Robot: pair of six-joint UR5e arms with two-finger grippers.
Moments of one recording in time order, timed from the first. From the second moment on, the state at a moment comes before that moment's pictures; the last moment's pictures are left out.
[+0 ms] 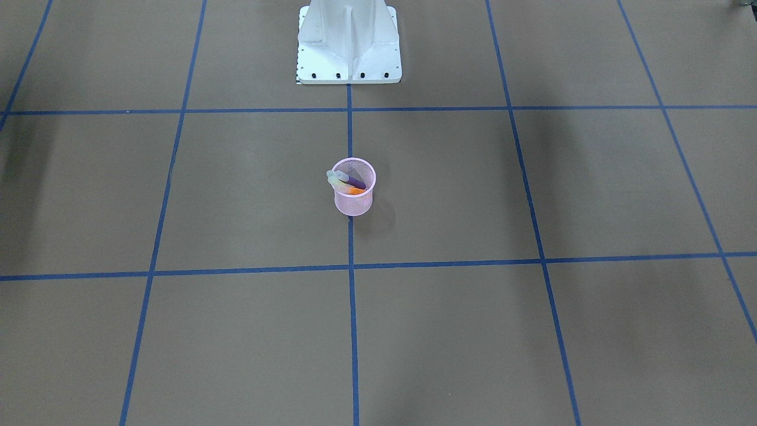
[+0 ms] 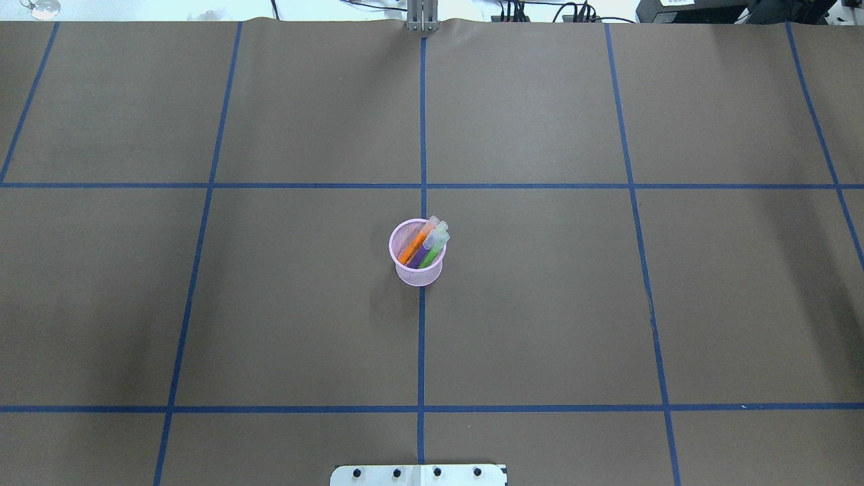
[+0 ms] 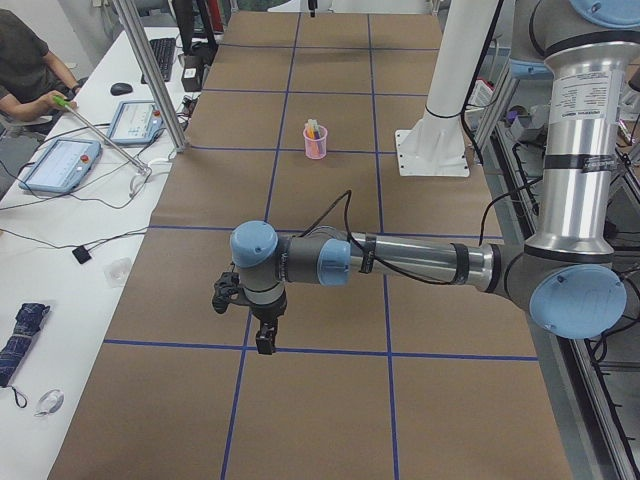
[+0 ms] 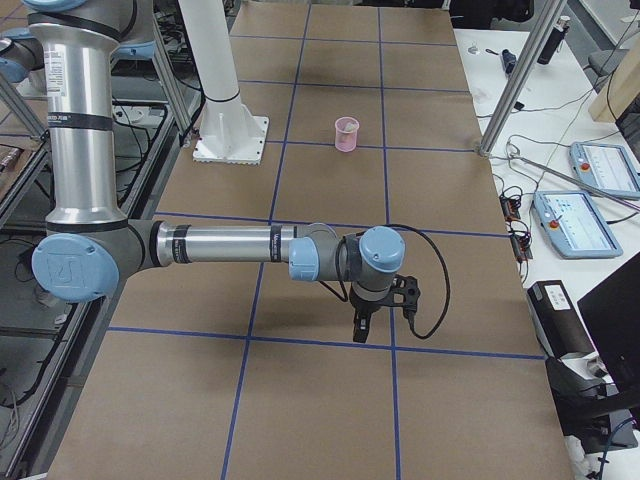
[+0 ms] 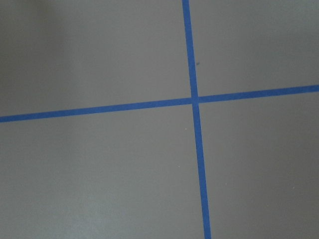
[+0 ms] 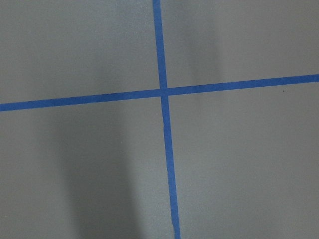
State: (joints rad) left arm -1.52 -1.58 -1.66 -1.49 -2.26 0.03; right arm 1.50 -1.58 1.61 -1.57 2.34 0.17
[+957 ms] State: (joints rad) left arm -1.52 -1.58 -1.68 -1.48 -2.30 0.03; right arm 1.50 -1.59 1.61 -1.57 2.36 0.17
